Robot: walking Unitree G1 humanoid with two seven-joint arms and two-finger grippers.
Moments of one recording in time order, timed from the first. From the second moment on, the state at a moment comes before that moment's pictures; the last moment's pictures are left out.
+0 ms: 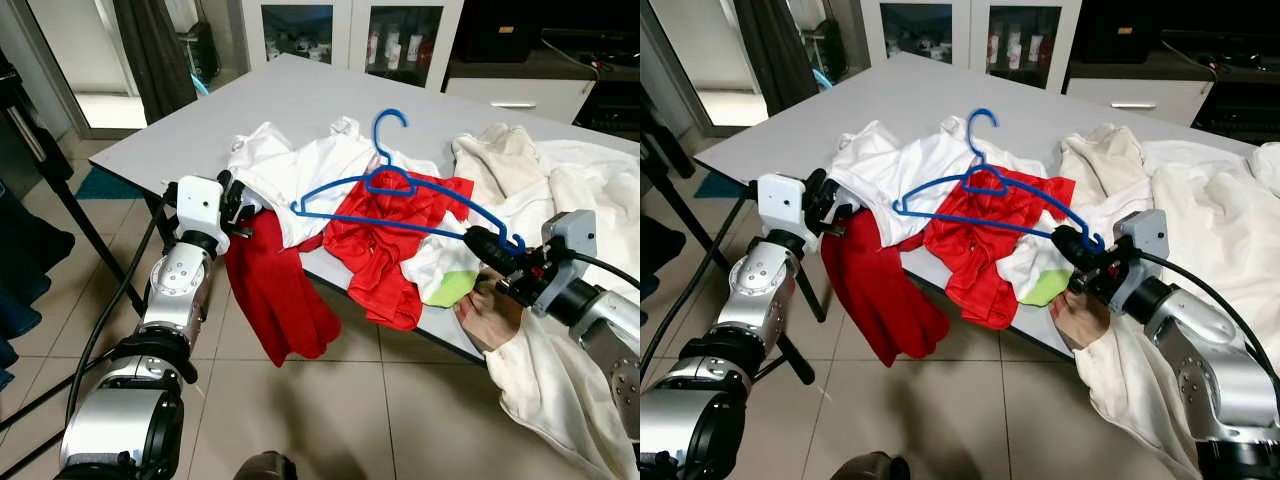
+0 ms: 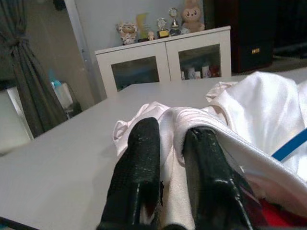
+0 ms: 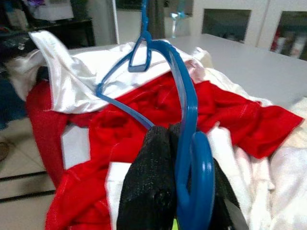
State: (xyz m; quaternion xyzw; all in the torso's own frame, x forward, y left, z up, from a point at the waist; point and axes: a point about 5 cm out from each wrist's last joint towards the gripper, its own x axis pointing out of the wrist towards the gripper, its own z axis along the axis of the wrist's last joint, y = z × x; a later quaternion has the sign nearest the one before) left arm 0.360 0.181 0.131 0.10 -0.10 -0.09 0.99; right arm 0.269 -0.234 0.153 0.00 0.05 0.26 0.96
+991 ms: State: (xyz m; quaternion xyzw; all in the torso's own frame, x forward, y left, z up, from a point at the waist) left arm 0.330 0.226 0.113 0.14 -0.08 -0.12 0.98; right arm 0.296 -0.242 0.156 -0.03 0.04 0.15 0.99
